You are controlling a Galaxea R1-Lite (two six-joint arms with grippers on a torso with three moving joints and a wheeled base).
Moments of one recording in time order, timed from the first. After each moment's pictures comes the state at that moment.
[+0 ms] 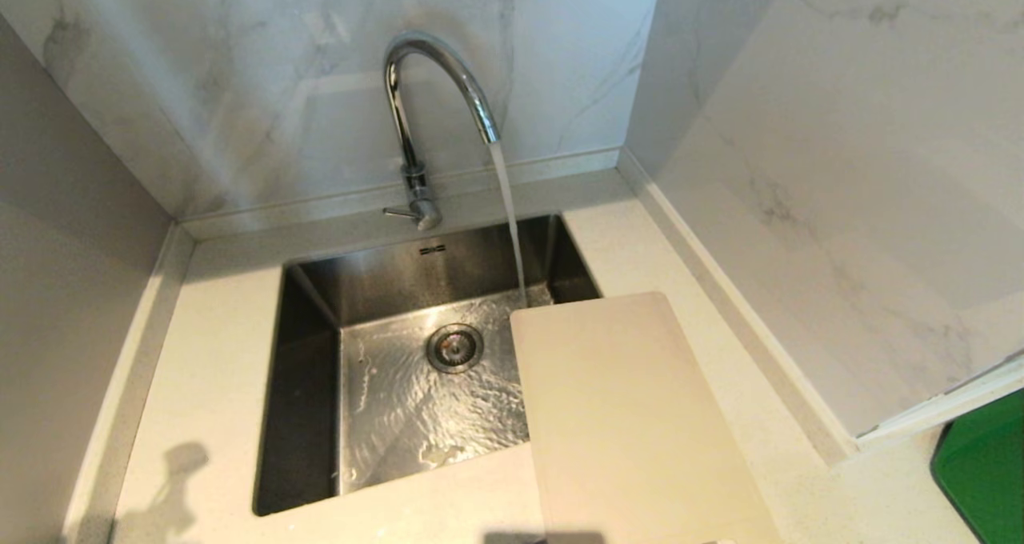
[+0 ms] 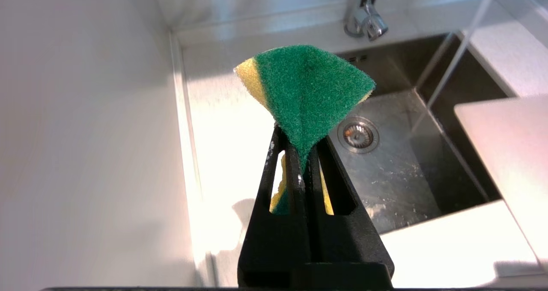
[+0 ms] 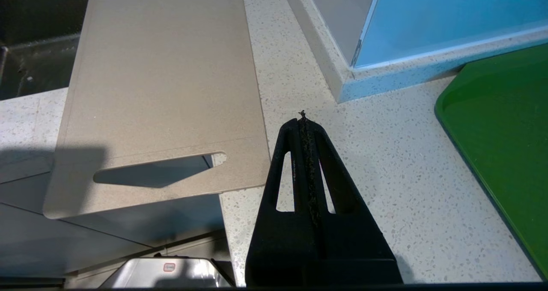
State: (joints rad) left arm 0.12 0.48 -0.59 0.06 -0.11 -0.04; right arm 0.00 0.00 0.00 0.00 0.00 0.01
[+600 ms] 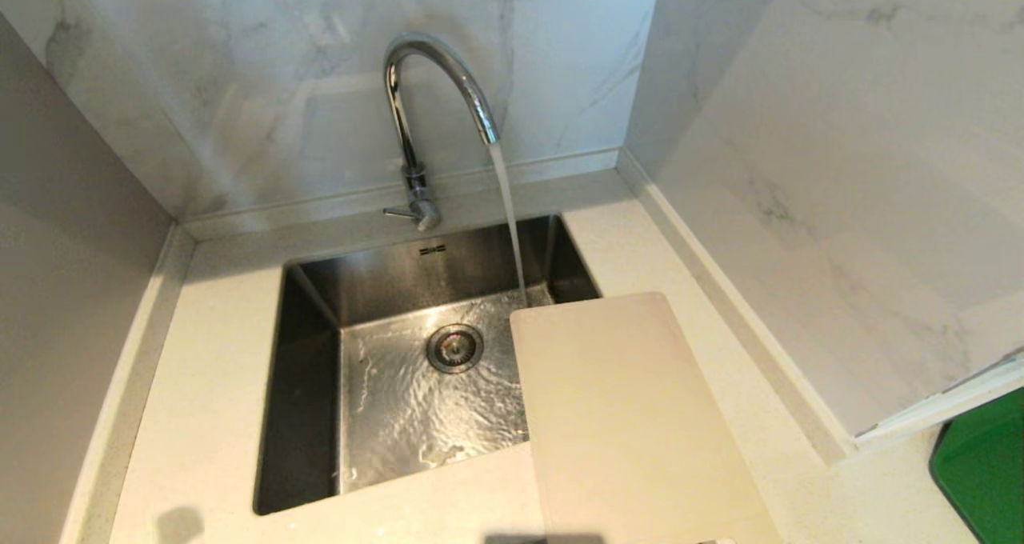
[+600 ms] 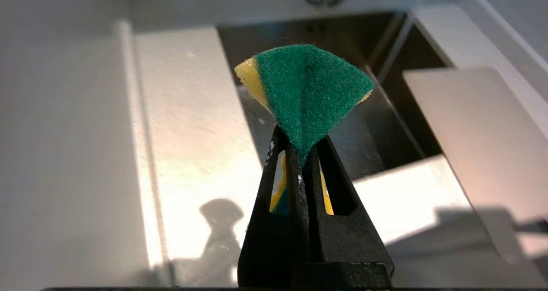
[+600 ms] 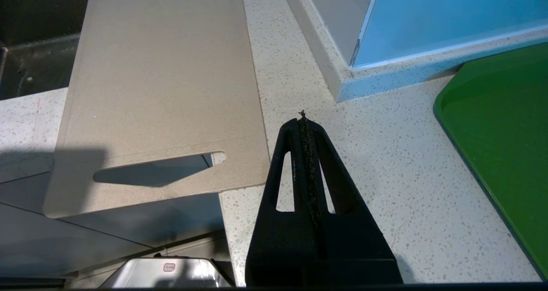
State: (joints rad) left arm -0.01 0.28 -0.42 0.12 -0.10 -0.15; right arm 0.00 0.00 0.00 0.00 0.00 0.01
